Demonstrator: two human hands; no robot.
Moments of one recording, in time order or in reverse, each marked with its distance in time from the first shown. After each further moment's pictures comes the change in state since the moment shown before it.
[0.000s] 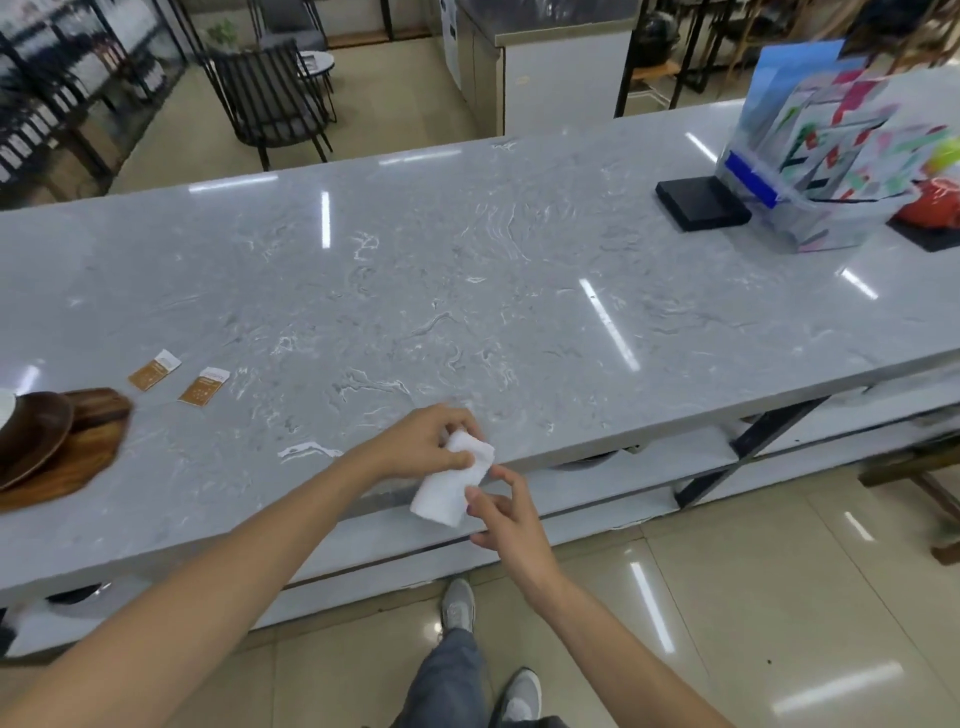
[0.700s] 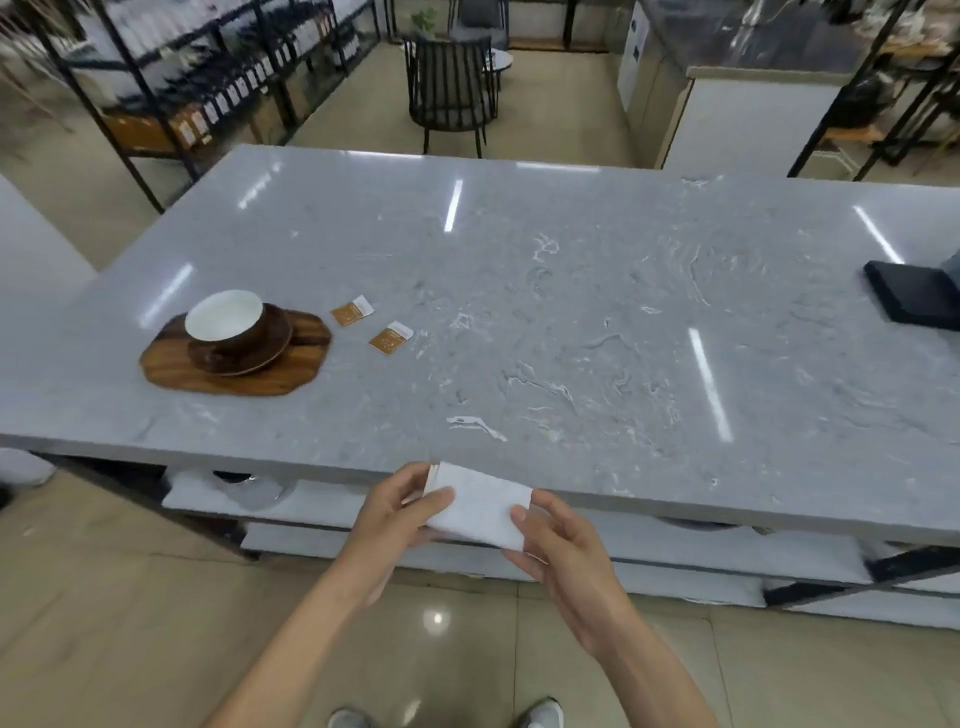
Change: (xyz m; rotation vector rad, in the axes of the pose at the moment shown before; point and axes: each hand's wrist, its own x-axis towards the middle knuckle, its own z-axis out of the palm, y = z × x) left_hand -0.222 -0.071 0.016 -1.054 0.667 -0.257; right_hand -0.037 -0.024 0.108 0.036 -0.332 0.112
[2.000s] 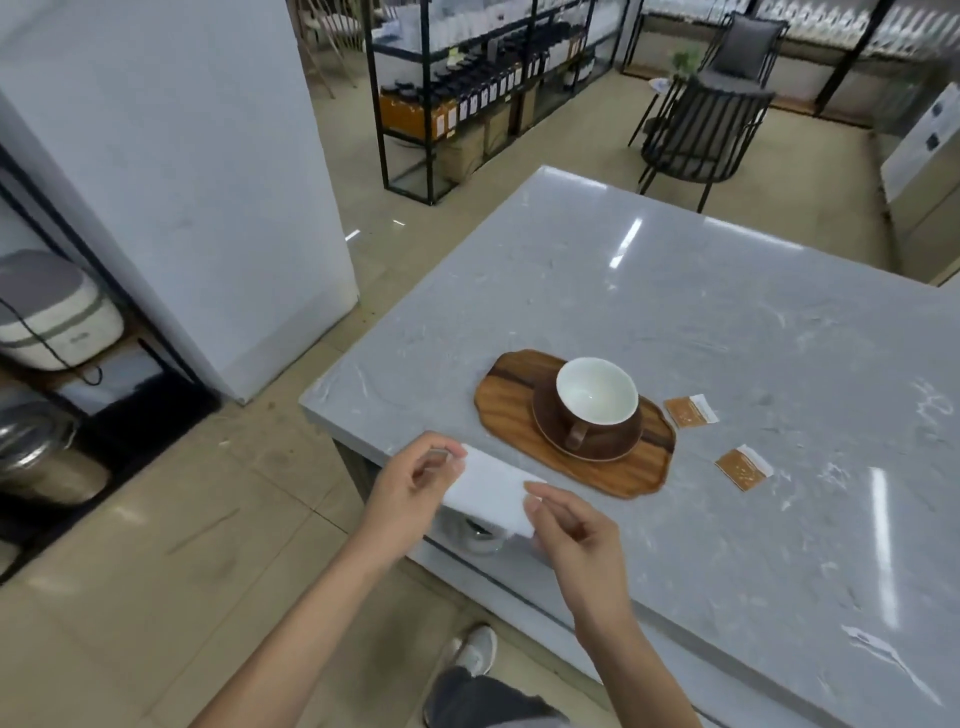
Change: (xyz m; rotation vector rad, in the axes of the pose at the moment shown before) left_hand 0.009 0.044 -0.417 0.194 0.473 0.223; right_hand 0.187 0.077 0.392 -0.395 -0.057 -0.235
